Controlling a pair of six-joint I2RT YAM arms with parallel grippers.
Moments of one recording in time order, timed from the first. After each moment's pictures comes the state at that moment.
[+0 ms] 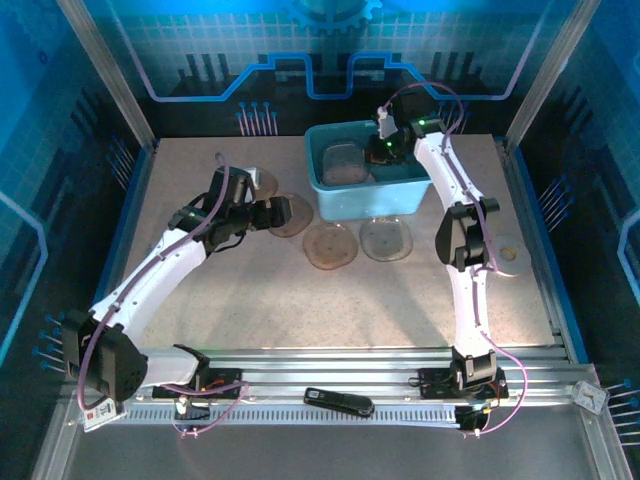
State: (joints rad) left arm -0.35 1.30 1.14 -0.61 0.06 -0.51; right arm 0.22 2.35 2.36 -1.00 -0.38 0.20
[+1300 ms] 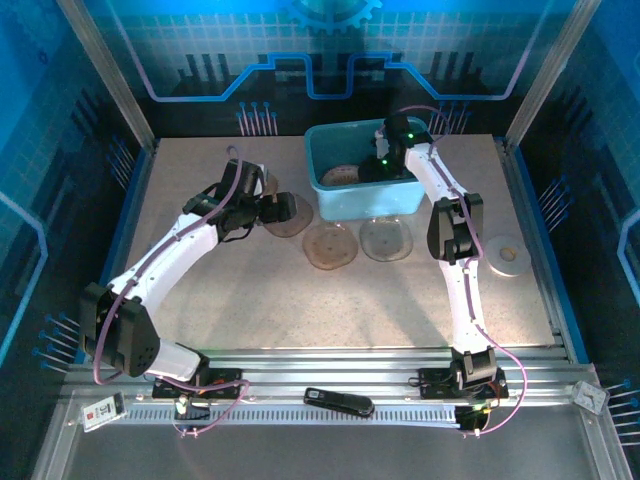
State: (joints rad) left arm -0.35 1.44 1.21 -0.61 0.06 -0.51; right arm 0.21 2.51 2.37 -1.00 -0.32 0.19
